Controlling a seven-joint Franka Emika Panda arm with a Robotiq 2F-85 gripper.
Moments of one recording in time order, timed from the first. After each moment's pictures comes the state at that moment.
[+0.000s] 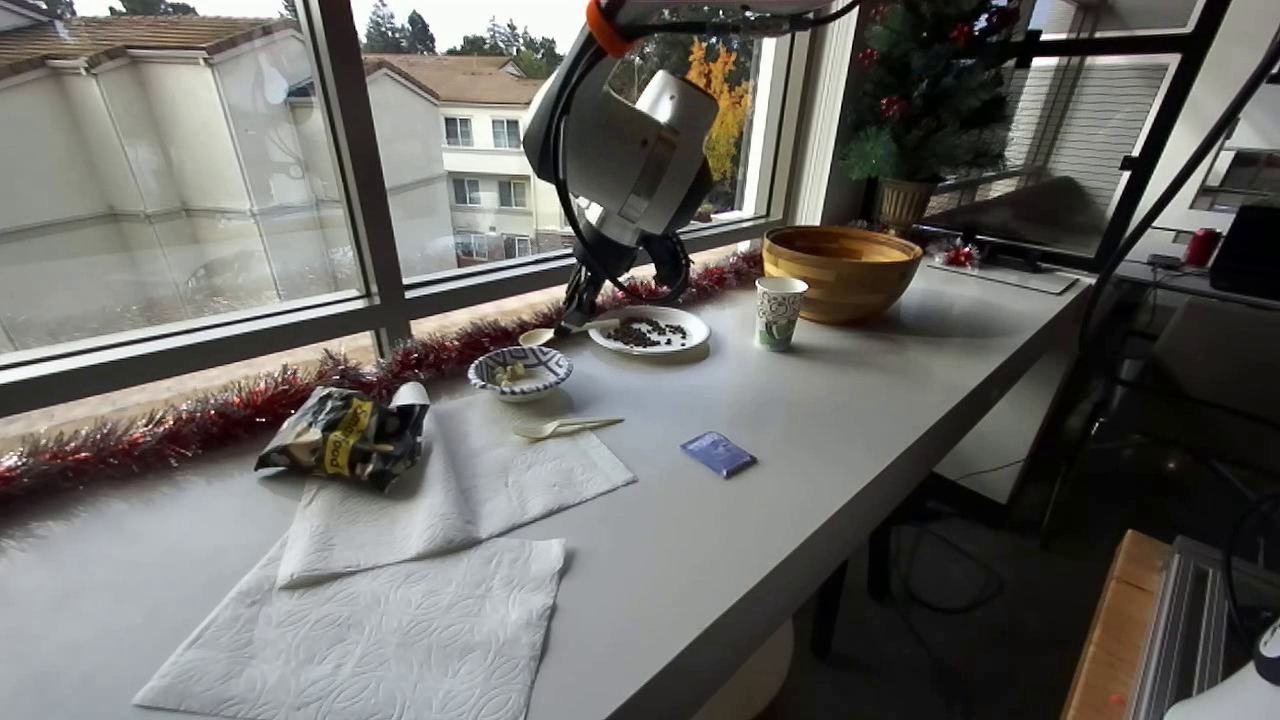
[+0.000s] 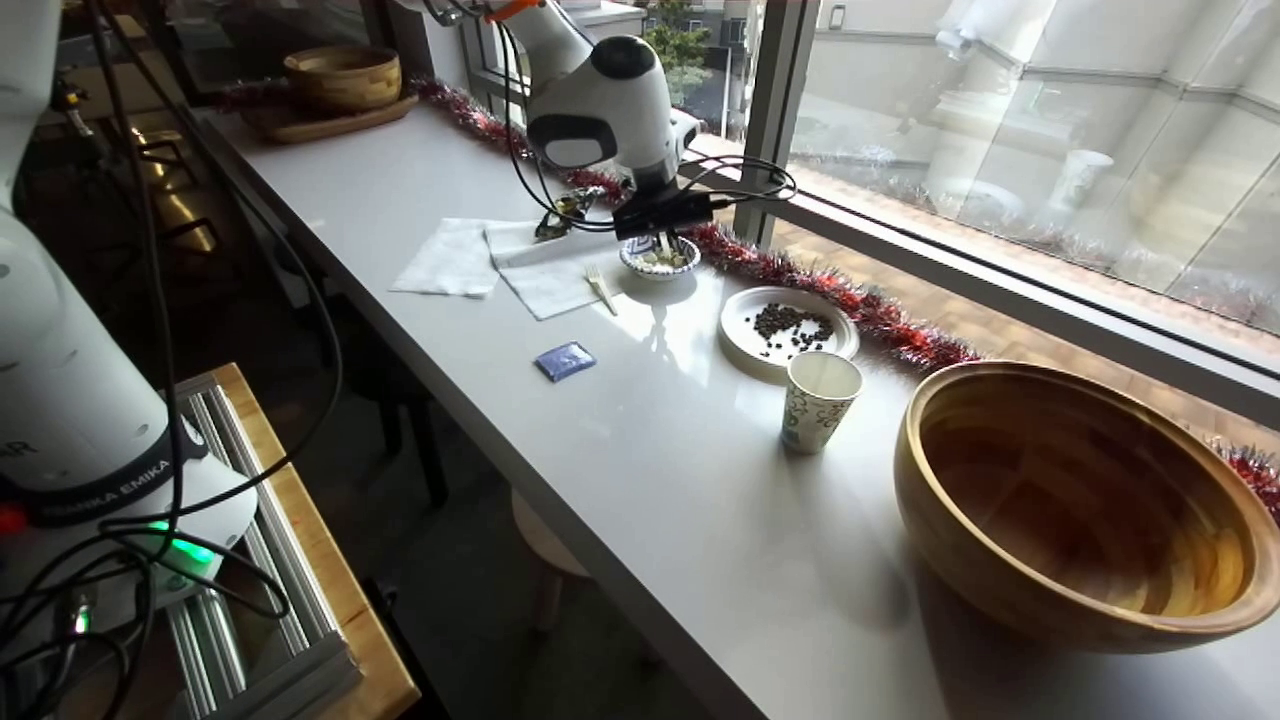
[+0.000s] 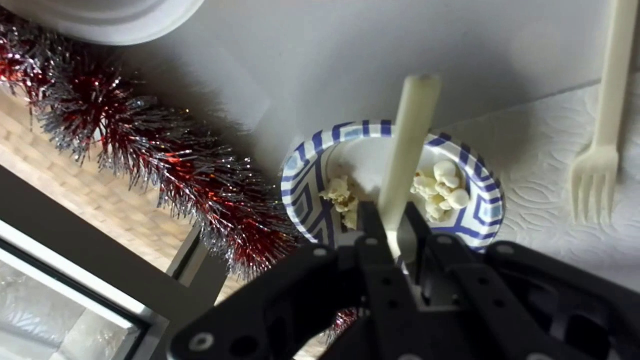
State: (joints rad) arm 0.19 0.60 -0.18 -1.85 0.91 2.83 -1.69
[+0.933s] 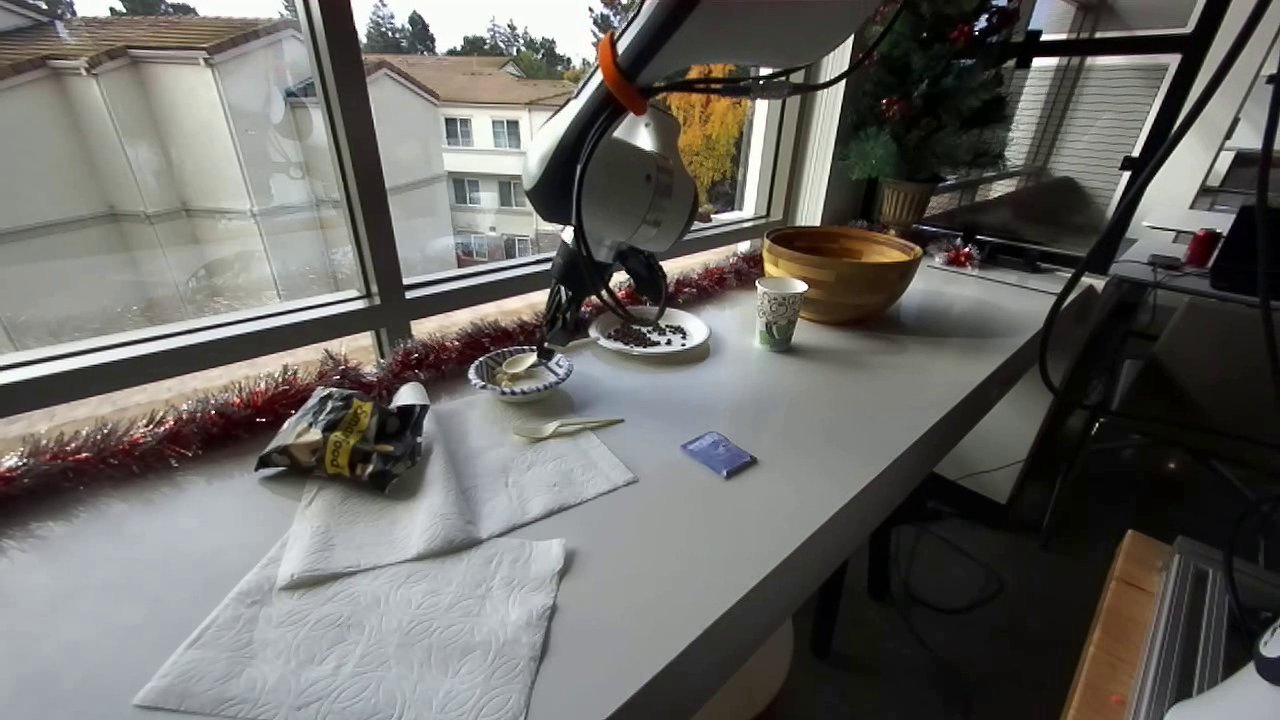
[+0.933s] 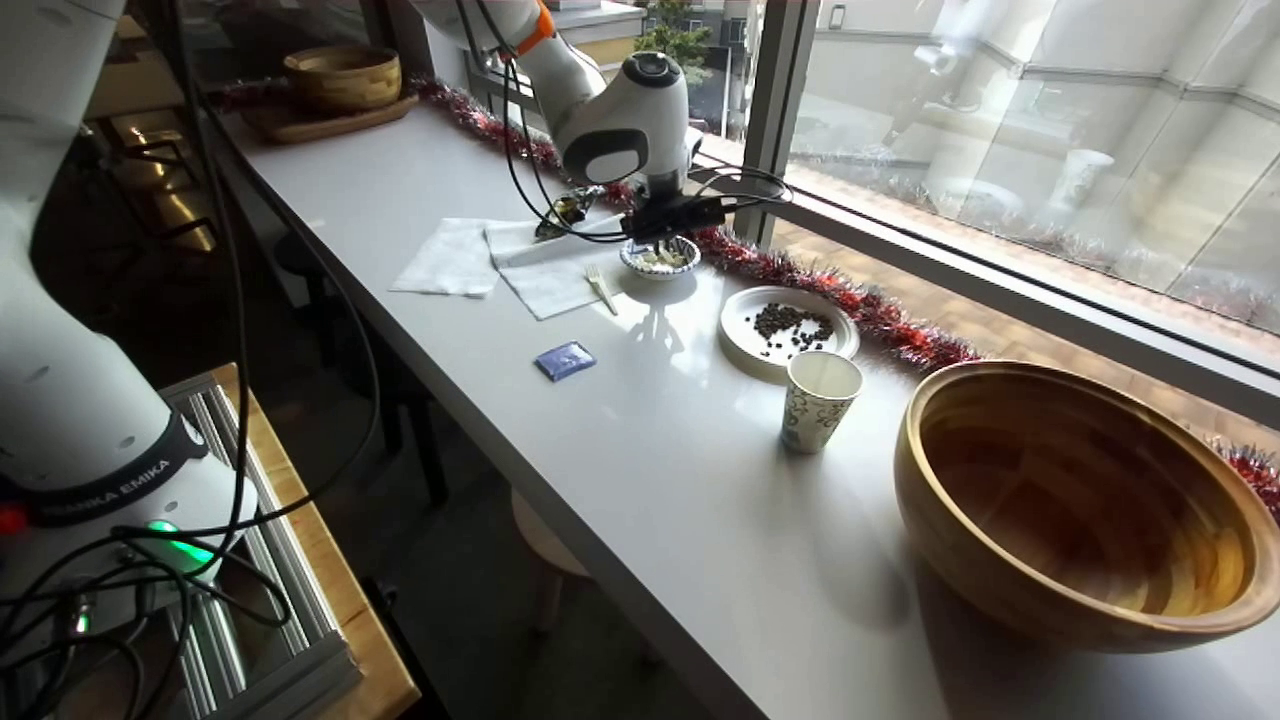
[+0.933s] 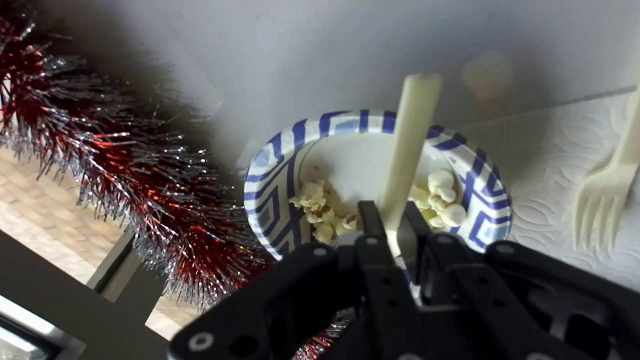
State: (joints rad) arm -0.08 0.72 0.11 -1.73 0.44 2.78 -1.46
